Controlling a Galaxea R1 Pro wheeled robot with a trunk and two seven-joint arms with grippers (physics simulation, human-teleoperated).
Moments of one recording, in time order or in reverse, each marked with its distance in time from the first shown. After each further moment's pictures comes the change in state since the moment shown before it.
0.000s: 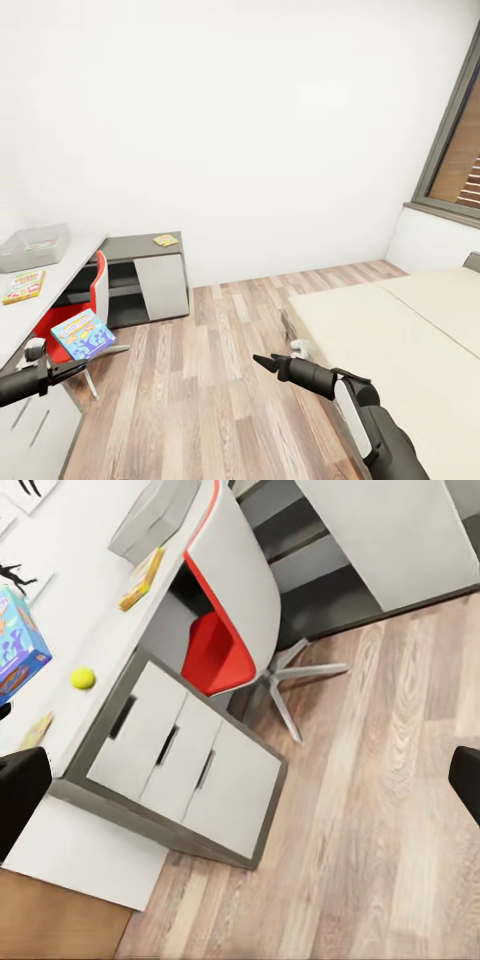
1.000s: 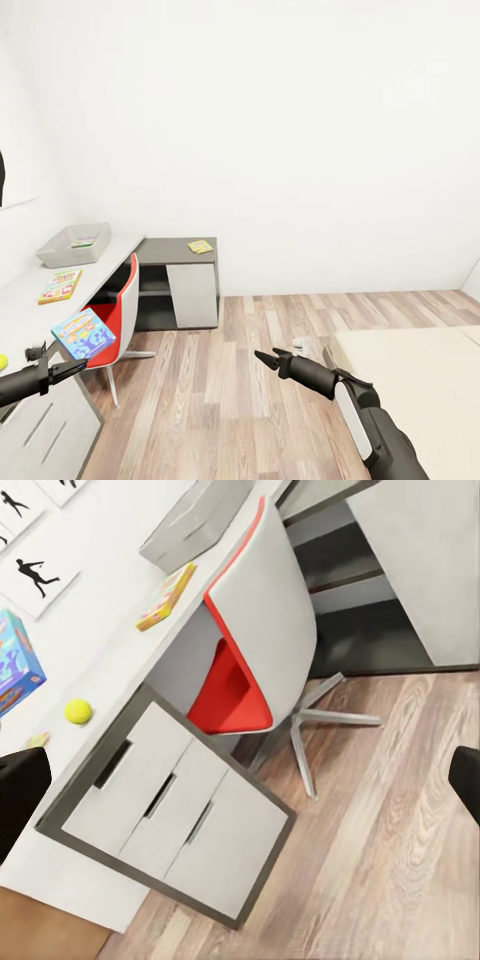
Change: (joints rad) left arm 0.000 -0.003 0.001 0.000 0.003 -0.019 0.000; right arm 0.005 -0.001 -0.002 0.010 -0.006 -0.111 0.000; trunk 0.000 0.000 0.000
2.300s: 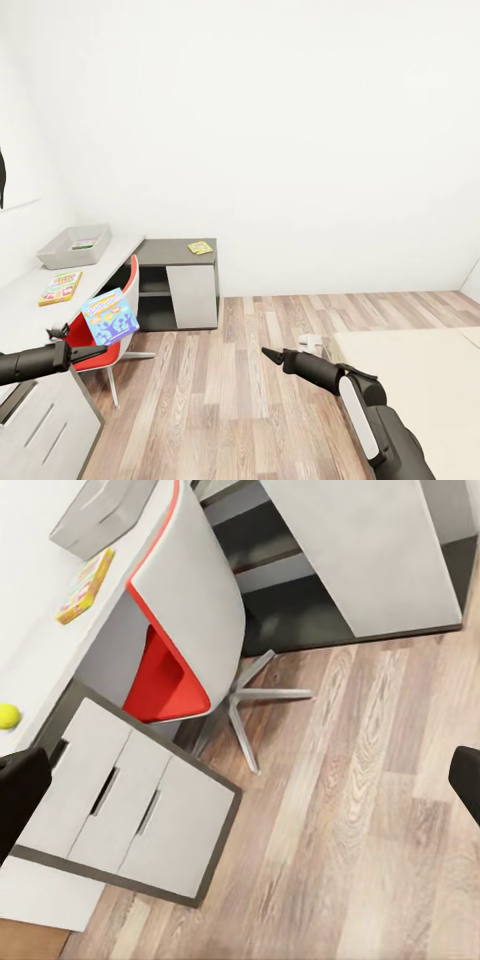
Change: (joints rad) left arm 0.001 0.012 -0.152 -0.291 -0.002 0.070 -0.100; right arm 0.018 -0.002 -0.001 -0.129 -0.011 0.166 -0.211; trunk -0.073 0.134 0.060
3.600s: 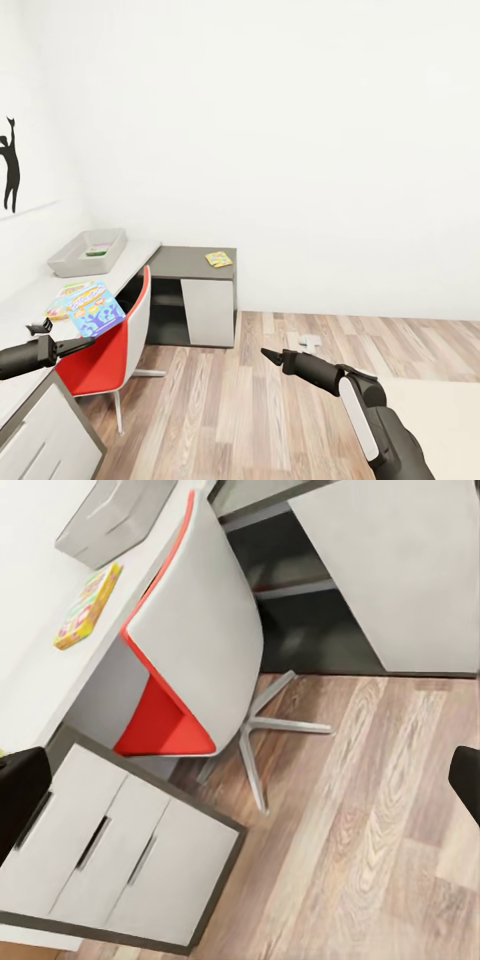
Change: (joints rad) left arm 0.005 0.002 0.111 0.006 -0.001 -0.005 -0.004; right arm 0.005 0.001 0.003 -0.005 0.000 -0.003 0.002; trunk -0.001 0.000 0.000
